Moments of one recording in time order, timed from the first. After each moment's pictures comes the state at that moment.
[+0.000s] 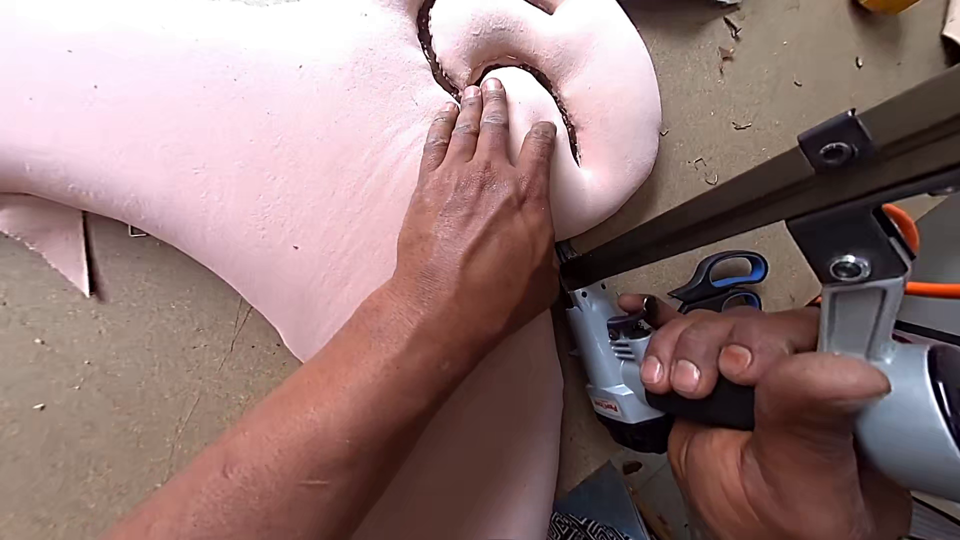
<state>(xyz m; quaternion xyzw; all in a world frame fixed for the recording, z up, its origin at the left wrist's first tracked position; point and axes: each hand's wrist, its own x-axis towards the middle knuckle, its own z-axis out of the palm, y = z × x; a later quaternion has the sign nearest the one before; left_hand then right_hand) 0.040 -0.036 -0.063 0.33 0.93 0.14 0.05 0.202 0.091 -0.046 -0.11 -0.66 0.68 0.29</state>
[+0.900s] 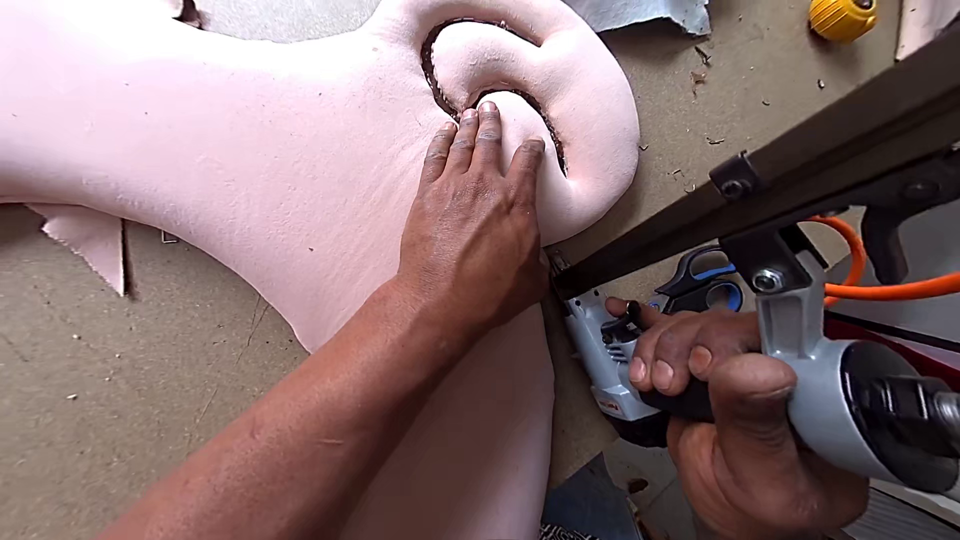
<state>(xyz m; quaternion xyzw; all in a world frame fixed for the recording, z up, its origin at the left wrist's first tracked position) 0.040 -0.035 -0.063 0.33 0.93 0.13 0.05 0.215 0.097 -0.043 -0.10 -0.70 0.65 0.27</state>
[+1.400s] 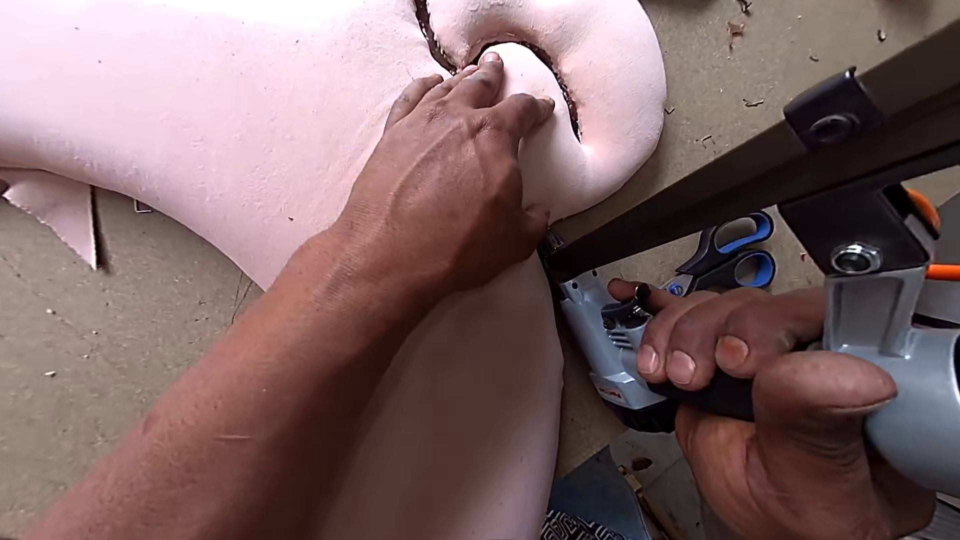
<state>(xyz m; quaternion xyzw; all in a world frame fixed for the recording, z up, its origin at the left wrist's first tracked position) 0.023 -0.052 -0.050 0.34 0.92 0.16 0.11 0.212 0.097 -0.046 -0.06 -0.68 0.69 0.25</state>
